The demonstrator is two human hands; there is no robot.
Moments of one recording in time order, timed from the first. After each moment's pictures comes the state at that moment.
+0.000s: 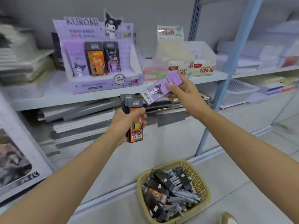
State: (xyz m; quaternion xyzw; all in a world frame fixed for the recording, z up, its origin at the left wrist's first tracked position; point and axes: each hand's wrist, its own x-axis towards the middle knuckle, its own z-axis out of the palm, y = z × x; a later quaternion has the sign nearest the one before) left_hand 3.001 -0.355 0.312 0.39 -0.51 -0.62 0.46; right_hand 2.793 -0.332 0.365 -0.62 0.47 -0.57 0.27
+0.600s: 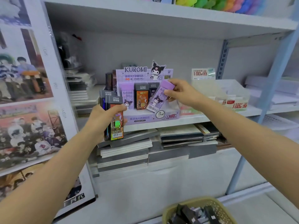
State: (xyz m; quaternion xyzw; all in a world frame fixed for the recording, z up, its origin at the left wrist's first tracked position) left_hand 3.156 -0.380 0.421 0.43 -0.51 -0.48 0.57; right_hand 2.886 -0.408 0.477 -0.75 0.49 -0.40 0.19
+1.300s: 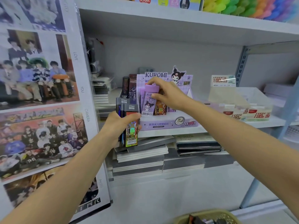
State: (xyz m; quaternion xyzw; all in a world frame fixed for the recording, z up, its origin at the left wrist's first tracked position) left_hand 3.175 -0.387 0.416 0.43 -0.50 -0.51 0.55; right_hand 2.979 -0.437 0.488 -0.85 0.43 -0.31 -0.03
